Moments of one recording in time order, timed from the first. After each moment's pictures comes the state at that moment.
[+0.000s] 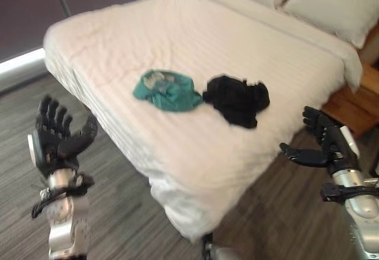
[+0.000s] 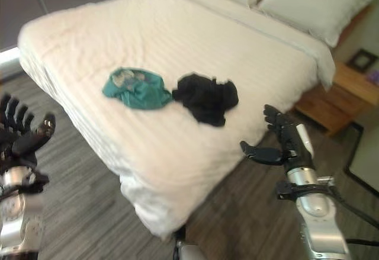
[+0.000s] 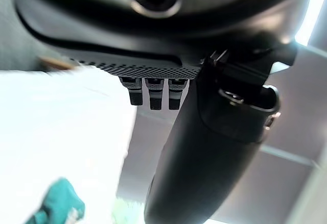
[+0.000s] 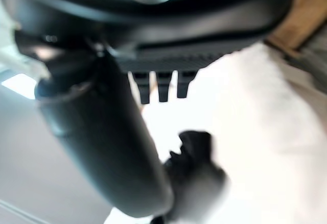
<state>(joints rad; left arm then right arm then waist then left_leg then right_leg) 0.16 0.27 0.32 -0.02 -0.59 -0.28 0.15 0.07 -0.81 -0.24 0.03 0.29 -0.11 0.02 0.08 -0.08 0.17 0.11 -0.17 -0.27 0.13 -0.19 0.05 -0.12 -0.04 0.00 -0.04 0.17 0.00</state>
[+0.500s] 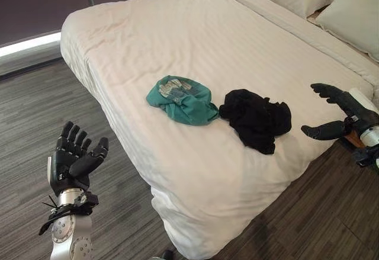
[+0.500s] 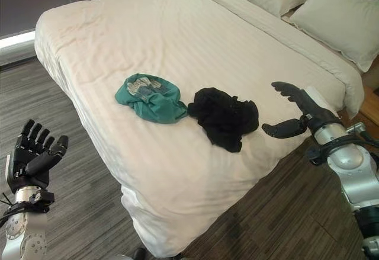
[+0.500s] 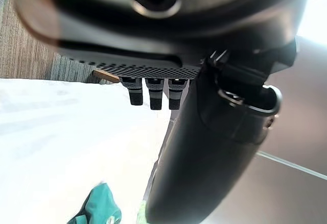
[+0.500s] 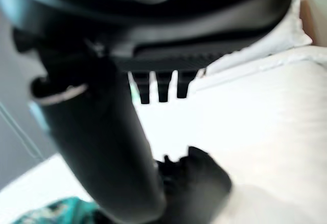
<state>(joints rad) 0.17 0.36 0.20 0.03 -0.72 -0.27 0.07 -0.37 -1.15 0.21 0.45 0.15 -0.12 0.08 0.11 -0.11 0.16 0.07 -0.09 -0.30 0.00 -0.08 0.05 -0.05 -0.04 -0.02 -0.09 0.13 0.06</state>
